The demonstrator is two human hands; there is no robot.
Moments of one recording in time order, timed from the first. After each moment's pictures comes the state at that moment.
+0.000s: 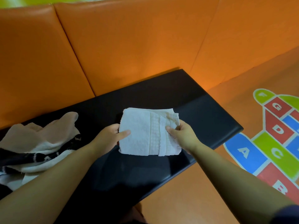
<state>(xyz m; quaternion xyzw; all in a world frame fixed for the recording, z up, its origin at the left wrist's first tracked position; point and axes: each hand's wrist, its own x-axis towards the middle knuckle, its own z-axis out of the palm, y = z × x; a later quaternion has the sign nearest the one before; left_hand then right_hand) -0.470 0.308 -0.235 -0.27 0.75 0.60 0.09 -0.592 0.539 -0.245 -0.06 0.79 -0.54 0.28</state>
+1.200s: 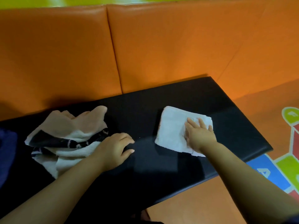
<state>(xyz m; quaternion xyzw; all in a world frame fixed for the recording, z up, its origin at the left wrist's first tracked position) -0.396 0.273 -0.242 -0.09 0.97 0.22 0.04 -0.616 0.495 -0.245 -0.30 0.92 0.09 0.22</state>
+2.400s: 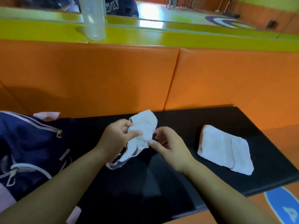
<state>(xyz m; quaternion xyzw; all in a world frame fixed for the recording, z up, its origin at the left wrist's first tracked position) -0.275 0.185 -0.157 -0.31 0.75 0.55 -0.19 -0.395 0.341 -0.168 -0.41 0.79 -0.41 0.18</state>
